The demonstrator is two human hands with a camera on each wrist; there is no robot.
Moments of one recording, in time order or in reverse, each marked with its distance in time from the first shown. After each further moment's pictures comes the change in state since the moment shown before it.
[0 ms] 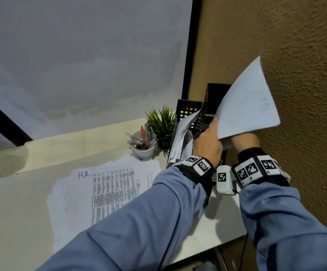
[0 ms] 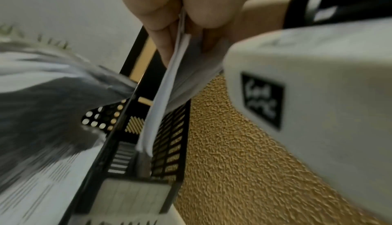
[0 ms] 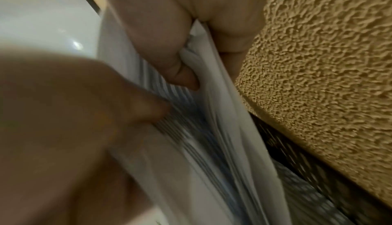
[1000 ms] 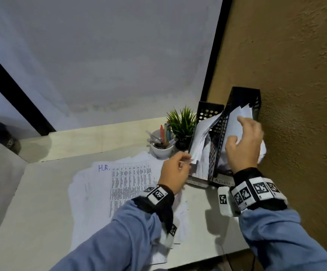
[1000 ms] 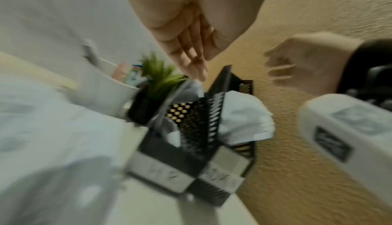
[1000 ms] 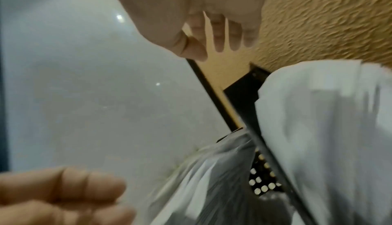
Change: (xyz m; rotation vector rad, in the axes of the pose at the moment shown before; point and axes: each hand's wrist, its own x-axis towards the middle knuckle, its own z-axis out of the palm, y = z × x) left_hand -0.071 -0.130 -0.046 -0.331 0.177 -0.169; right_hand -0.046 -0.008 0.055 -0.097 0.346 -0.612
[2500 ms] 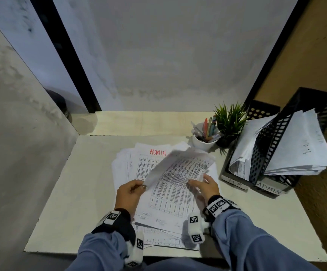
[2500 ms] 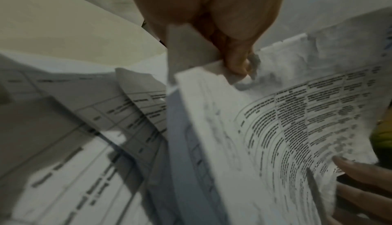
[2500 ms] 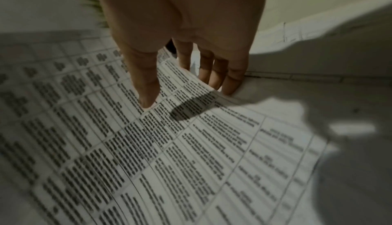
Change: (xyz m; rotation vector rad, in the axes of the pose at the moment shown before) left_hand -0.121 -0.163 -0.168 -0.235 0.500 -0.389; right_hand -0.167 -0.036 0.130 0.741 -0.677 1.165
